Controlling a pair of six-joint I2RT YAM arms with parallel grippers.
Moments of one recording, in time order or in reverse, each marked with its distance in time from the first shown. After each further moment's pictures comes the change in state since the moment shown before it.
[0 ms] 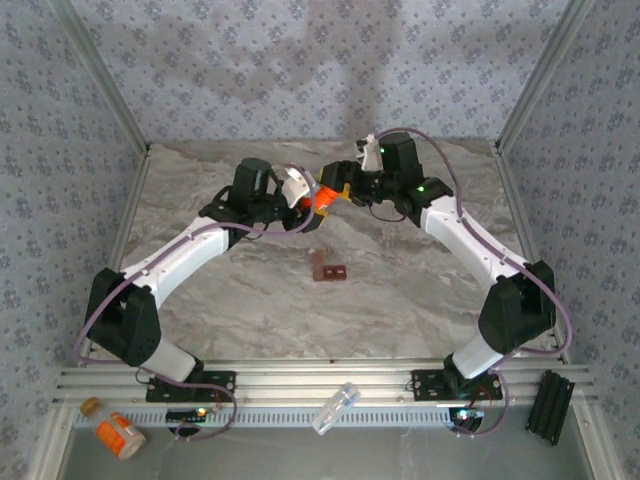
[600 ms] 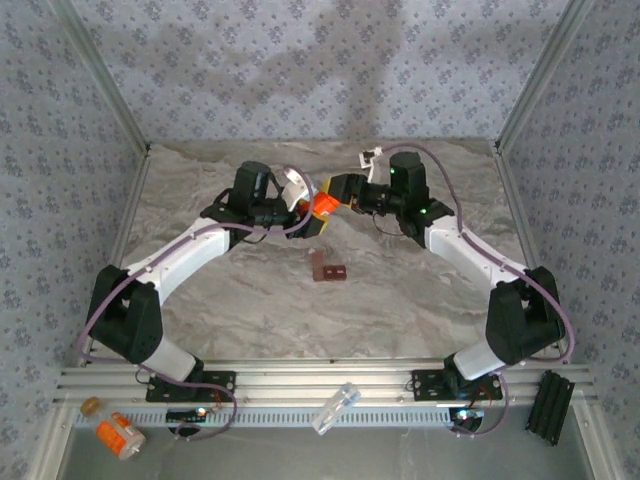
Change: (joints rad) left arm 0.024 0.010 -0.032 0.024 0.131 -0.100; right arm -0.038 -0.072 -0.286 0.414 -0.095 0.033
